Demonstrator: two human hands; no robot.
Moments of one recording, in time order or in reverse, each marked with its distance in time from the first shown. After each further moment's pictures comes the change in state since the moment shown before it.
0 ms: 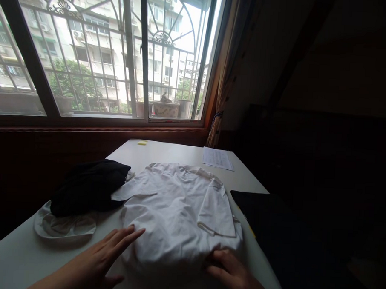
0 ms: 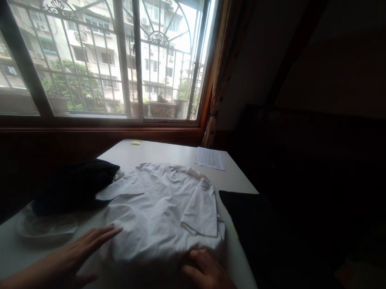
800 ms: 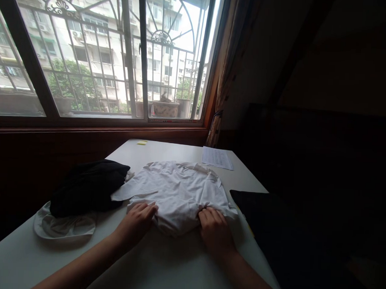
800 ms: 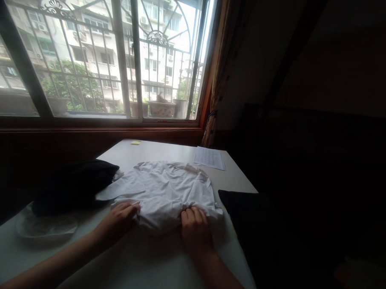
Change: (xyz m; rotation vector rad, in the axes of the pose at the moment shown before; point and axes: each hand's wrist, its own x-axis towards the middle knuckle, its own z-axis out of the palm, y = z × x) left_hand 0.114 0.000 0.040 0.148 0.227 0.057; right_hand 0.106 0.014 0.011 -0.496 0.441 0.273
